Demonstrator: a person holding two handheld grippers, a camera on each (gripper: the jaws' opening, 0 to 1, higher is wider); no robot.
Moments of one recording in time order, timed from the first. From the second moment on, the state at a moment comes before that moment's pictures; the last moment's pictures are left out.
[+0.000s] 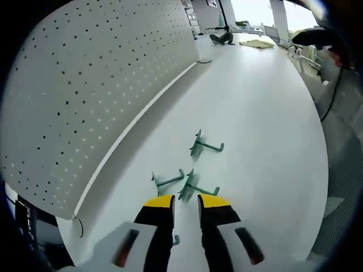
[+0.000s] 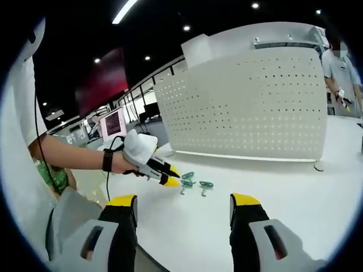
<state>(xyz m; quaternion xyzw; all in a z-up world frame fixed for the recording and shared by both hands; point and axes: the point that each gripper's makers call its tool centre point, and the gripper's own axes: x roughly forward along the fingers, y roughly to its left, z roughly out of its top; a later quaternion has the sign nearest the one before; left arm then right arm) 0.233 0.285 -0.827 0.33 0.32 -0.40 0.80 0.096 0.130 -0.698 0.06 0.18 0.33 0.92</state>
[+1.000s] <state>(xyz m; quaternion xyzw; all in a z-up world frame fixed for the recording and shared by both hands) 0.243 0.276 -0.850 0.40 0.31 -0.44 0.74 0.099 0.126 -0.700 0.06 0.19 0.33 0.92</state>
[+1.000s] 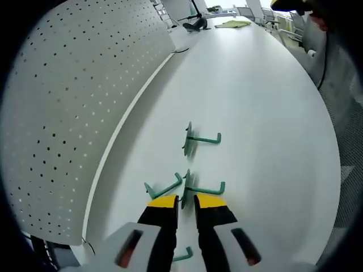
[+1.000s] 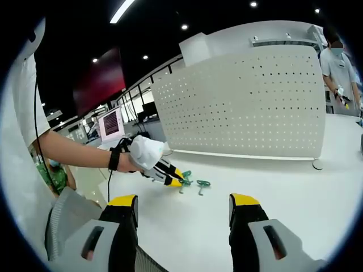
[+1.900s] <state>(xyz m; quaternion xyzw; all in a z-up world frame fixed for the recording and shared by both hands) 0.228 0.269 -0.839 0.36 0.31 -0.43 0.76 0.095 0.131 -0.699 0.07 0.18 0.34 0.92</state>
